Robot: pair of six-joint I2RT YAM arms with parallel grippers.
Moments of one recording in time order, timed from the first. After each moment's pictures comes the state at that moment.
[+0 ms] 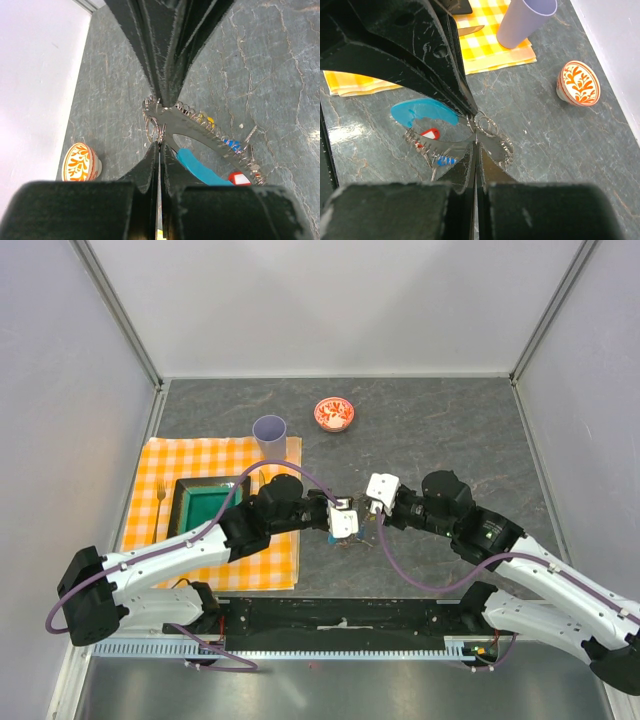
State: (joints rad) left arm -1.00 1.14 0.78 0.06 0.20 0.74; right arm 0.84 0.85 0.81 -0.33 -0.19 -0.46
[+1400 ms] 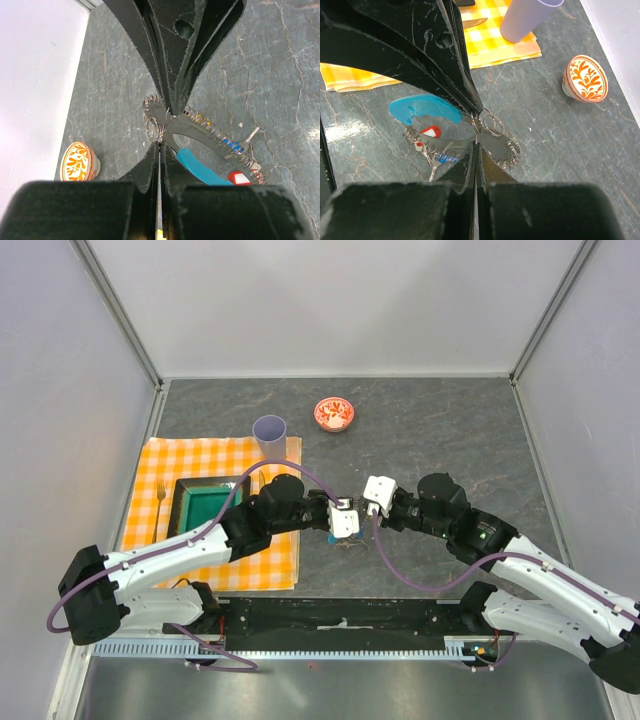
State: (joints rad) left arm -1.00 1.15 0.78 0.06 0.19 0.74; right arm 0.84 0.86 0.76 -0.29 -0.18 -0.46
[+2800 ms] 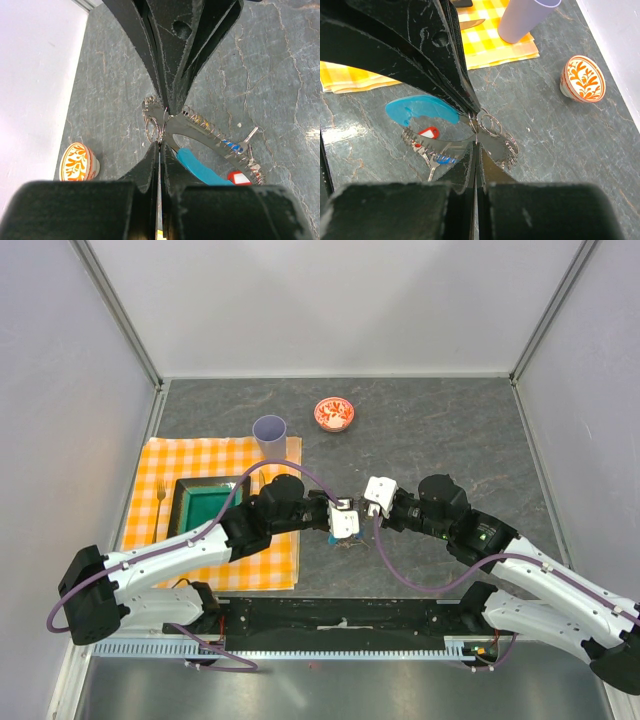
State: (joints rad) left arm -1.00 1.15 0.78 0.06 0.19 0.74; right arm 0.84 0.85 0.75 -0.27 -0.18 -0.46
